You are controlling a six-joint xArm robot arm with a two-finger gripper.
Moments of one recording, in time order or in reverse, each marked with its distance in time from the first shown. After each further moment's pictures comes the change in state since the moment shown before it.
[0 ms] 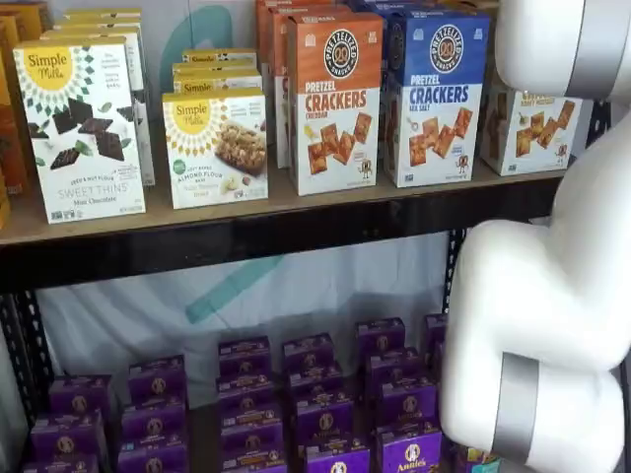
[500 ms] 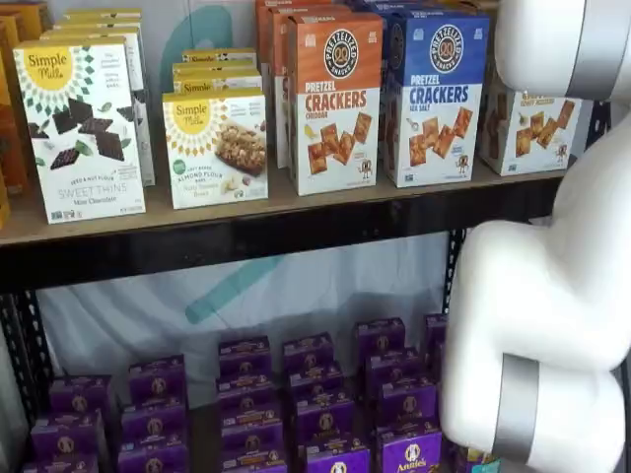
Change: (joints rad) arm 0.014 -0.001 -0.002 -0.021 -0.002 0.007
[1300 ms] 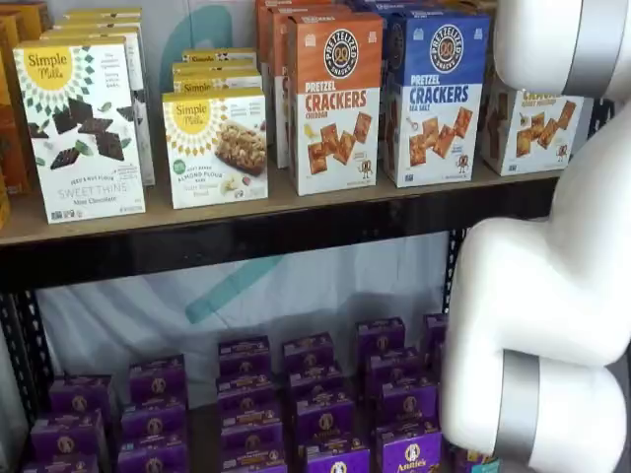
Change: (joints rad) arm 0.030 0.059 -0.097 -0.057 0.103 0.024
